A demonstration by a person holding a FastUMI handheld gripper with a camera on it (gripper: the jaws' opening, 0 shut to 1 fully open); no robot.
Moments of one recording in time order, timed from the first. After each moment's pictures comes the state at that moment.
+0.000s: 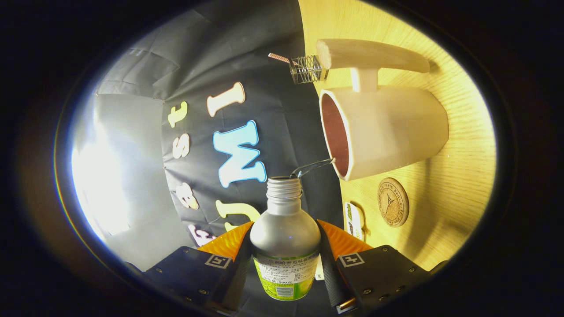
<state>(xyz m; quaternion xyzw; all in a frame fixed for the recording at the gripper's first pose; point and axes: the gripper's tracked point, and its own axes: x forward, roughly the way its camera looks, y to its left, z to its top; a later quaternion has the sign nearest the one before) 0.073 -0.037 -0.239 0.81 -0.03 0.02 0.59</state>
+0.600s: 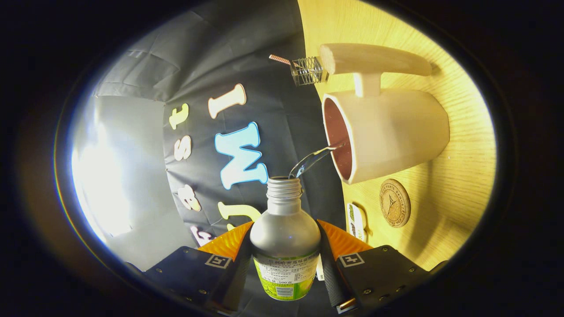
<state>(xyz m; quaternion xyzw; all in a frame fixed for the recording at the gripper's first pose) 0.073 -0.038 -0.236 0.81 -0.04 0.02 0.58</state>
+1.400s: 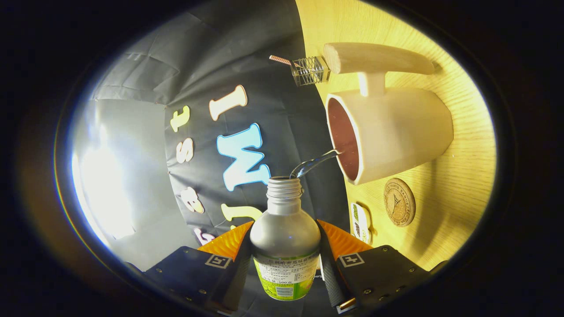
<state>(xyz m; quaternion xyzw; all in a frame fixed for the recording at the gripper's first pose) 0.073 -0.040 -0.234 0.82 -0.05 0.02 0.57</state>
